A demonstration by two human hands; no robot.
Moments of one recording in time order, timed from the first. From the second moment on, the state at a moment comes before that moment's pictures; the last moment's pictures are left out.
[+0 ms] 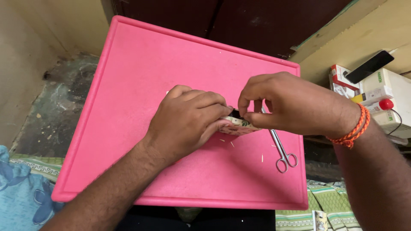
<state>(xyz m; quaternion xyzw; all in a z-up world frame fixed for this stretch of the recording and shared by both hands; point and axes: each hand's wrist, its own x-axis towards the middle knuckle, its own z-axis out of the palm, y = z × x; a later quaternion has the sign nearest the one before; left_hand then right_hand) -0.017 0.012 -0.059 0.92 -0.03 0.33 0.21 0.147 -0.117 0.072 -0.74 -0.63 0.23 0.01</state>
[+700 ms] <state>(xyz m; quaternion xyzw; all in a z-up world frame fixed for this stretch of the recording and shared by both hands) -0.019 0.016 -0.054 0.90 -0.02 0.33 0.29 0.154 -0.107 0.087 -0.76 -0.58 0.29 0.01</state>
